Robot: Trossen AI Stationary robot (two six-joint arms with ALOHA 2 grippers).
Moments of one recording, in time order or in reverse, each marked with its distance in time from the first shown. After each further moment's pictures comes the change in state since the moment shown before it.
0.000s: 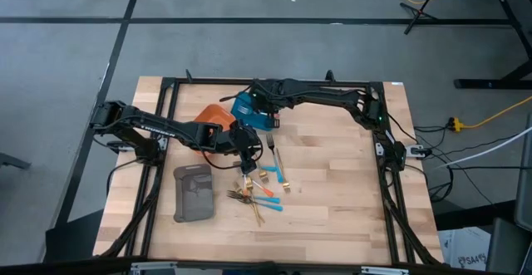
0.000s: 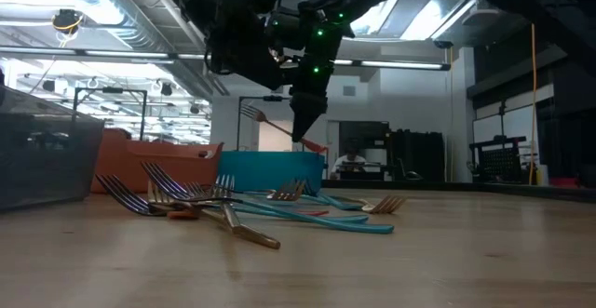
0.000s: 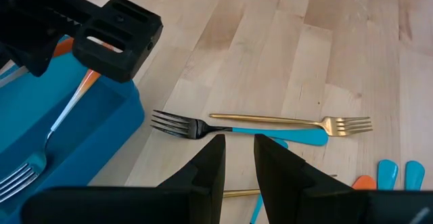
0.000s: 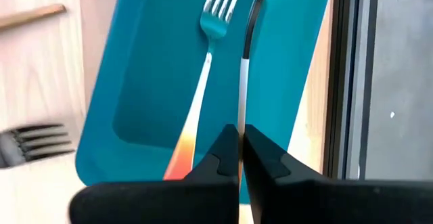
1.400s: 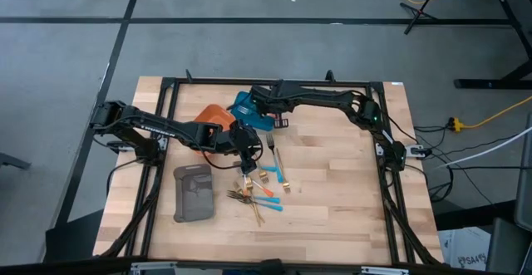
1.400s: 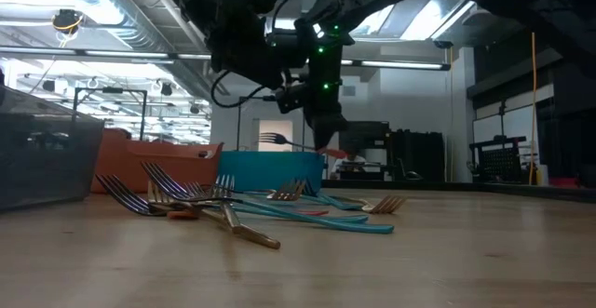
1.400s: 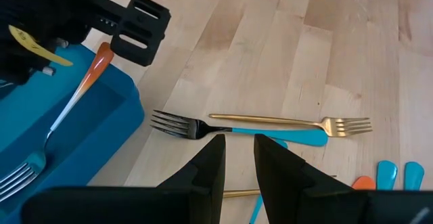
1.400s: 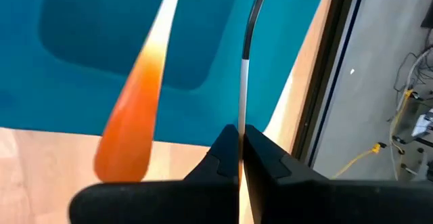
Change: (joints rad) left arm 0.000 0.000 0.000 0.001 0.000 -0.004; right arm 0.001 0.050 0.000 -0.140 0.203 -0.058
